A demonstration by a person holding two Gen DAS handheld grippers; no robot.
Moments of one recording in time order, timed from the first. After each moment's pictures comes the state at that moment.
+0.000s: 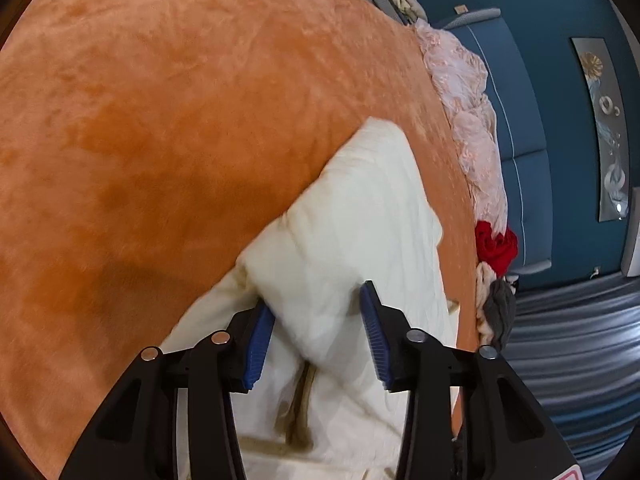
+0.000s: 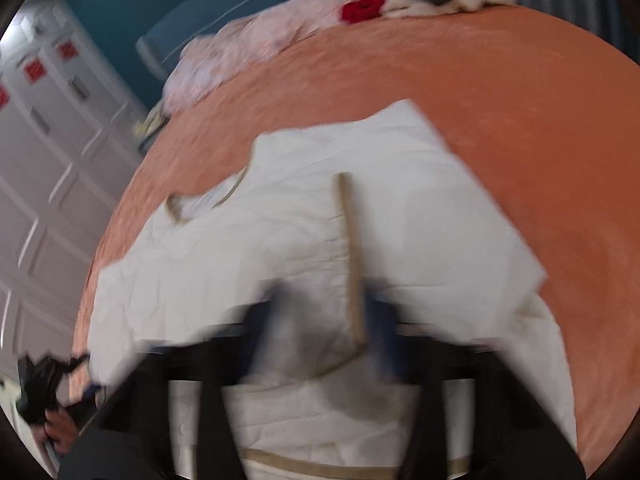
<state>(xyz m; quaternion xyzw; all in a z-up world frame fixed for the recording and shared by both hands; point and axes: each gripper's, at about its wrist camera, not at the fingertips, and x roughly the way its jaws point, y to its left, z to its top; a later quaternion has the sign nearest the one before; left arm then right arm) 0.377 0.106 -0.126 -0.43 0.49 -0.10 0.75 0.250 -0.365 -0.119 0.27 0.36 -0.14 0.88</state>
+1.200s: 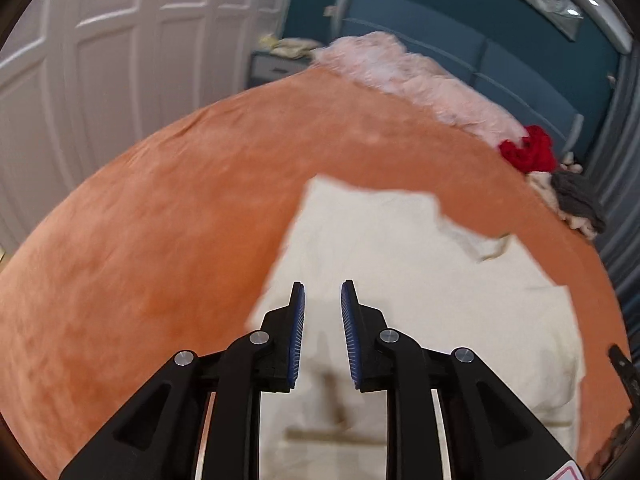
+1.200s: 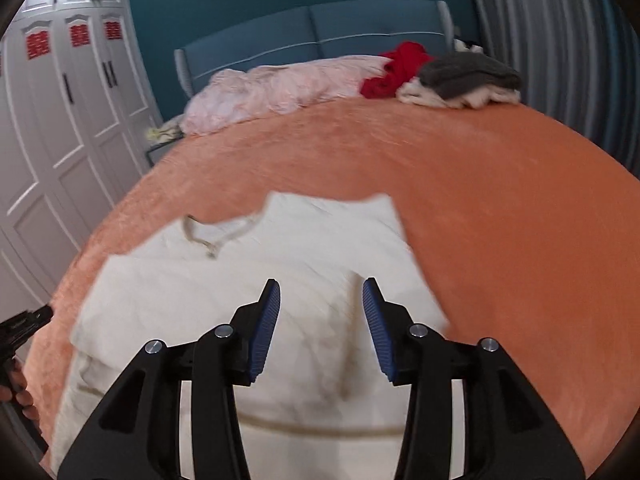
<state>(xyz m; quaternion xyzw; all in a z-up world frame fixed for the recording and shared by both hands) 0.345 0.035 -0.035 -0.08 0.39 -0.12 0.91 0.195 -0.337 -0.053 0.15 0.28 -0.17 0.93</state>
